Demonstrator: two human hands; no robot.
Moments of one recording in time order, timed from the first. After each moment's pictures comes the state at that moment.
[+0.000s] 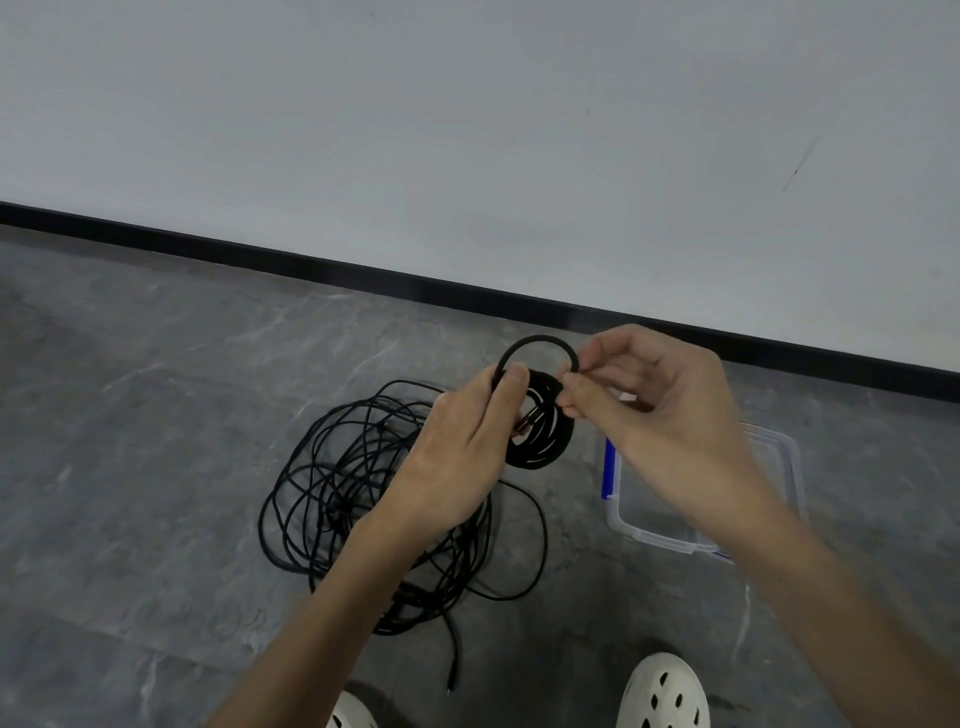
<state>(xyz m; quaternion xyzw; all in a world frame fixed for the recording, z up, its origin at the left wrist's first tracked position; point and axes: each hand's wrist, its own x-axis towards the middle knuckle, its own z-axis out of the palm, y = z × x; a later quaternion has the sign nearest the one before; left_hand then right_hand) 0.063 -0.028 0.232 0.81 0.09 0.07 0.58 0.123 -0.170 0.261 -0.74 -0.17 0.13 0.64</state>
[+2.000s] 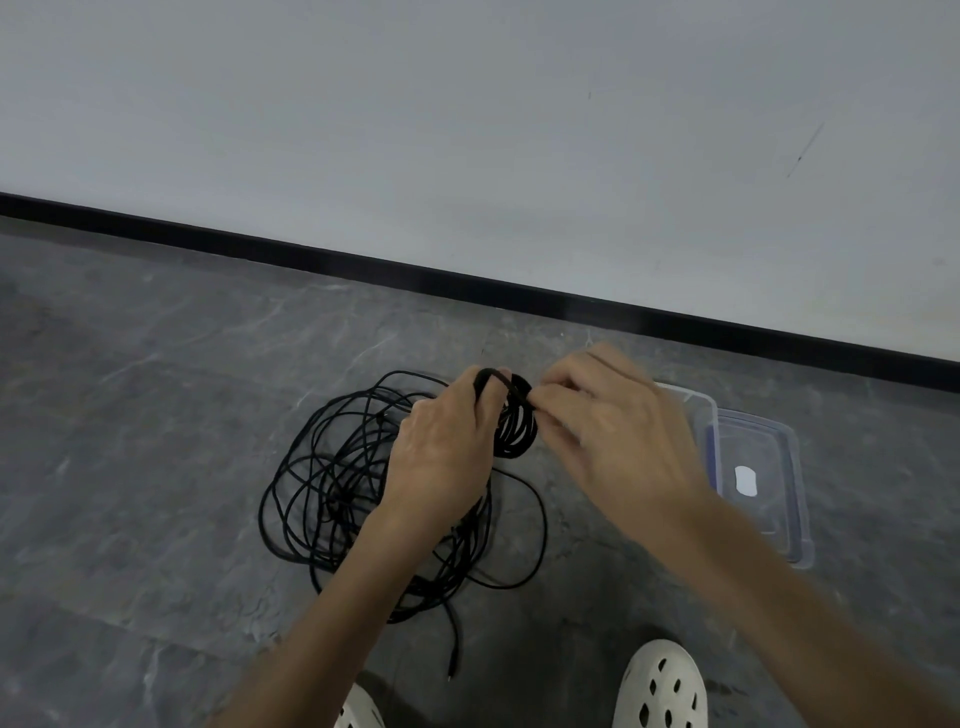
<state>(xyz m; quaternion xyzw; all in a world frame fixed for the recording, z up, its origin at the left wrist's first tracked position) 0.062 -0.022 0.198 0.90 0.23 0.05 0.38 0.119 -0.163 0.223 -0.86 -0.45 -0.14 0.21</state>
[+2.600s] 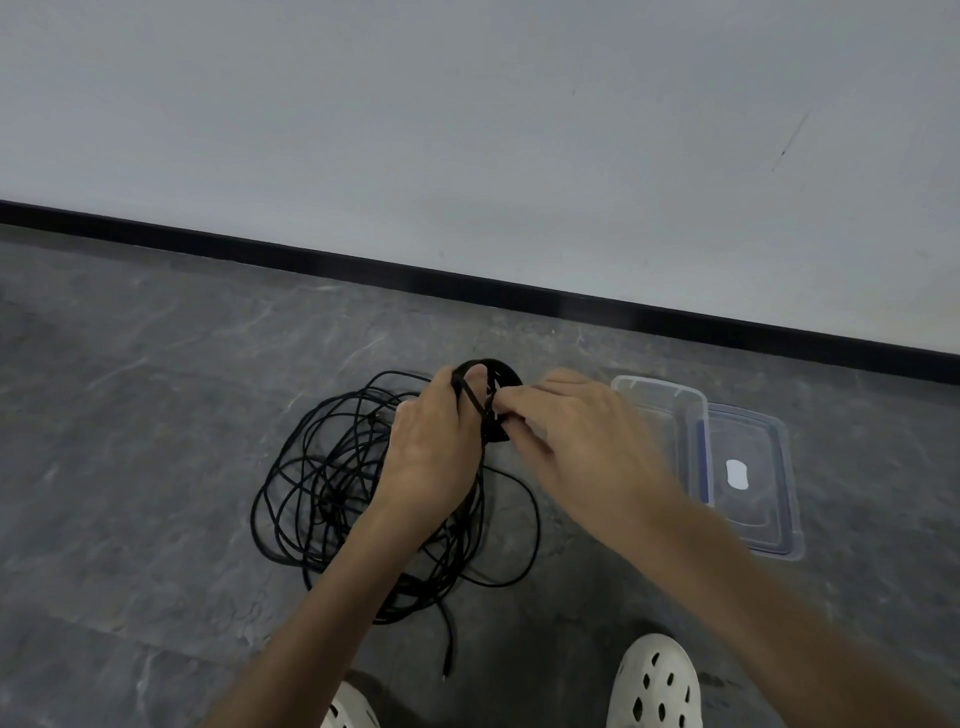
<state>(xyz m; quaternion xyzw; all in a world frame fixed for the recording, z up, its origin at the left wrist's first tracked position) 0.067 -0.025 0.203 0.87 0.25 0.03 0.43 0.114 -0.157 0.224 -0.87 -0.44 -0.03 0.24</state>
